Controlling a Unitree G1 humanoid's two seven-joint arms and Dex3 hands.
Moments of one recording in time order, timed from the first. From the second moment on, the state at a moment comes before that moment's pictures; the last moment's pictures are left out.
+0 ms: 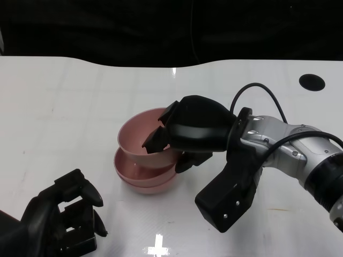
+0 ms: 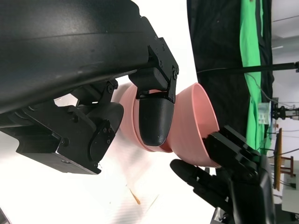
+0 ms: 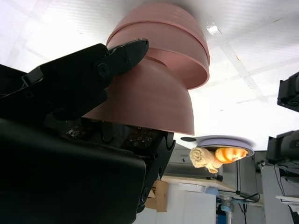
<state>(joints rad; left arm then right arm) 0.27 0.10 0.09 -0.23 -0.21 0.08 -0.23 -0.89 -0.18 0.65 0.74 -0.89 -0.68 -0.08</state>
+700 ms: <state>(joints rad) 0.27 0.09 0.08 -0.22 -0.21 0.03 -0.24 -0.92 -0.10 0.72 0.89 -0.95 -0.65 -0.23</state>
